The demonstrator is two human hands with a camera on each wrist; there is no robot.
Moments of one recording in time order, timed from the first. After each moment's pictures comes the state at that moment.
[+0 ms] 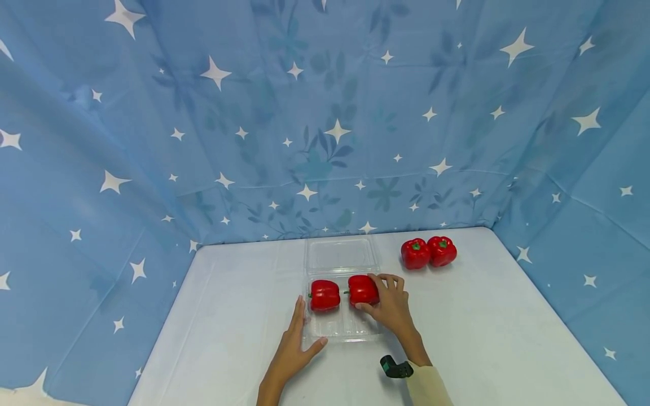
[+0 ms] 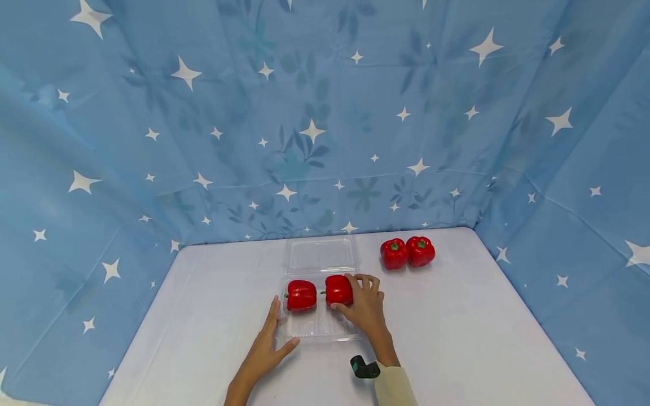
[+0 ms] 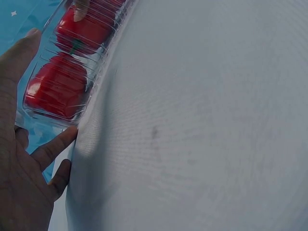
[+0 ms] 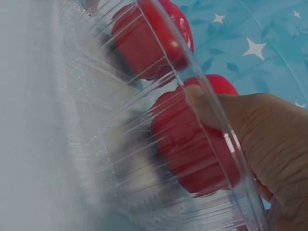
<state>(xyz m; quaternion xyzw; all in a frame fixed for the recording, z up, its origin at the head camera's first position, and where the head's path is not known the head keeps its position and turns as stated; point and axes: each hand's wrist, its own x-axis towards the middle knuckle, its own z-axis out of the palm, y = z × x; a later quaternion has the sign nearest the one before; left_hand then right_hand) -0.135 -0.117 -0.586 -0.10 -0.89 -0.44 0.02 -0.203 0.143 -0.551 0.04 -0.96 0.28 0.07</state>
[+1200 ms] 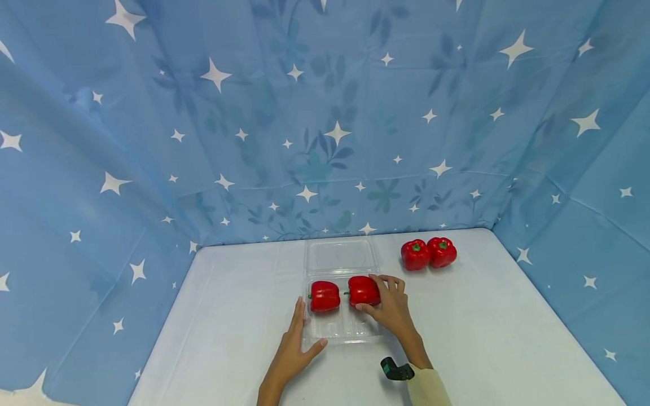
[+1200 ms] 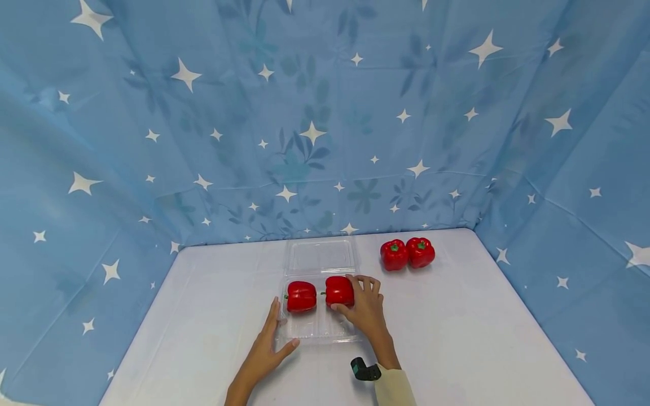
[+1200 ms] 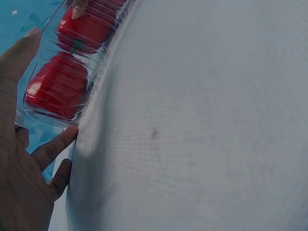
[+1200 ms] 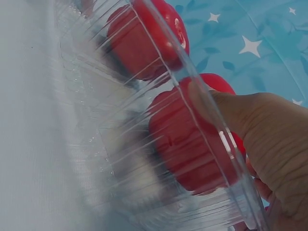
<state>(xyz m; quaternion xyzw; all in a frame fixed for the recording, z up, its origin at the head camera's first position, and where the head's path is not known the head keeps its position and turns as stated) -0.135 -0.117 -0.586 -0.09 -0.89 -0.44 0.01 -0.203 0.144 -0.553 0.04 -0.95 0.32 0.07</state>
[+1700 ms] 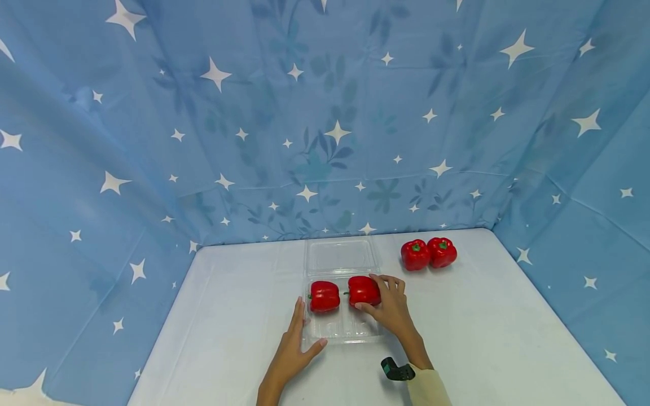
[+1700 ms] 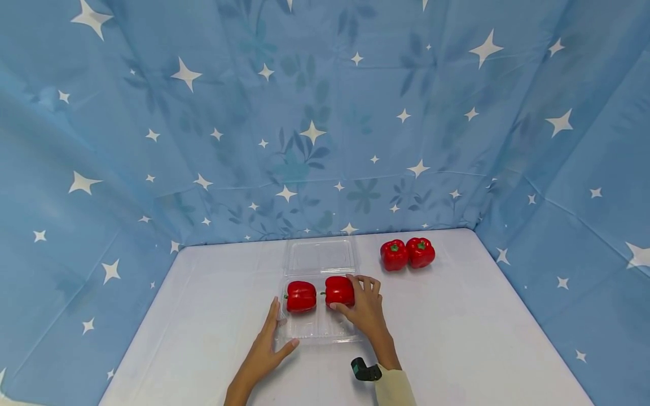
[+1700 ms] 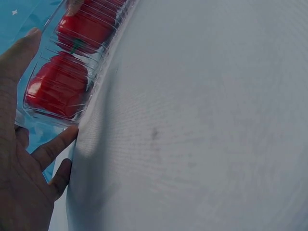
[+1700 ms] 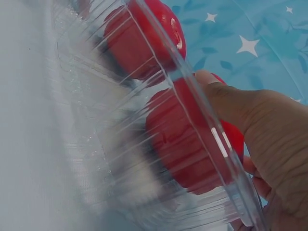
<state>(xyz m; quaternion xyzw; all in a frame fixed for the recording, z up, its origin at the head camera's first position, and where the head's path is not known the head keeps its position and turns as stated) -0.135 -0.118 -0.587 -0.10 -0.89 -0.44 0.02 -0.203 0.146 -0.552 0.04 -0.94 0.34 0.05</state>
